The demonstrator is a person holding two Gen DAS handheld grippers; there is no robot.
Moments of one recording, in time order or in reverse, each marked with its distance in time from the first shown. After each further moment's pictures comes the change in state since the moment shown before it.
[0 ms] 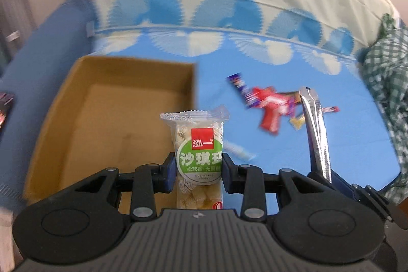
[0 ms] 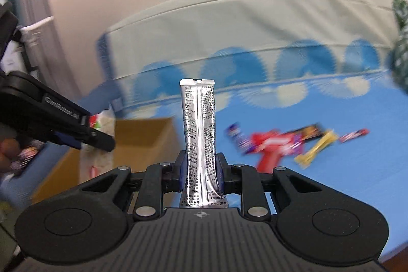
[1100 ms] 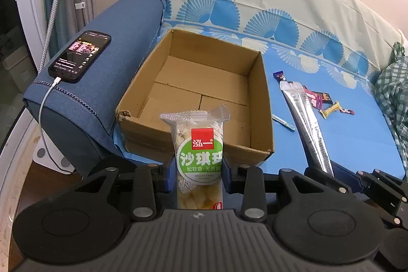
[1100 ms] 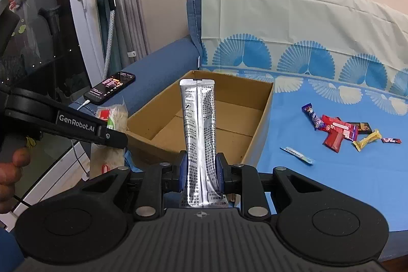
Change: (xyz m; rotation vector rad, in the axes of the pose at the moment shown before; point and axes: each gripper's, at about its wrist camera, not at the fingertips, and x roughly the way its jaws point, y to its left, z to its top) left arm -0.096 0.119 -0.138 -0.130 -0.106 0.050; right arm -0.079 0.170 -0.065 -0.263 0.107 0.123
